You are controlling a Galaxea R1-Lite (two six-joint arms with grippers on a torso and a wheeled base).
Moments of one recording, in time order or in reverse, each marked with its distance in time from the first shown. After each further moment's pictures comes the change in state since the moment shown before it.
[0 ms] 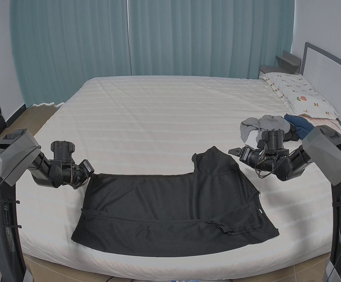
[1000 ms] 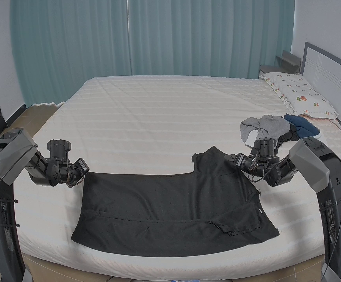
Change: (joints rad) left arm 0.027 -0.007 -0.006 0.007 0.069 0.014; right arm -0.006 0.191 -0.183 -0.014 -0.005 -0.008
